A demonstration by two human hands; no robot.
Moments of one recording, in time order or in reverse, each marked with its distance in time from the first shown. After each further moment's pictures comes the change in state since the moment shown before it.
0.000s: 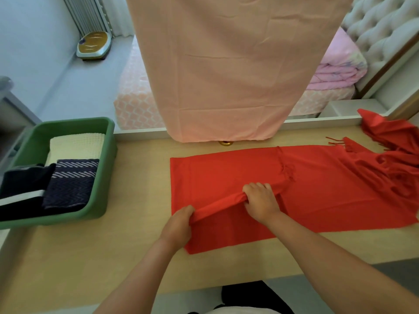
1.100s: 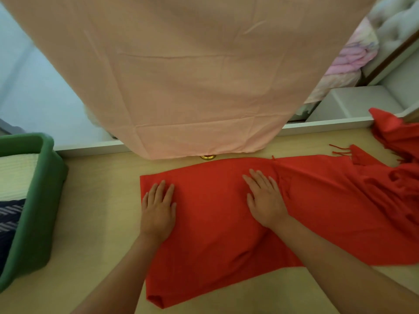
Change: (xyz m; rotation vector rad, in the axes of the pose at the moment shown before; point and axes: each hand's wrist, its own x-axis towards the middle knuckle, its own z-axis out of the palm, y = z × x) left_hand 0.169 -0.011 0.009 0.398 0.356 -0.053; right_hand 0.098 0.109 0.026 0.162 0.092 0.054
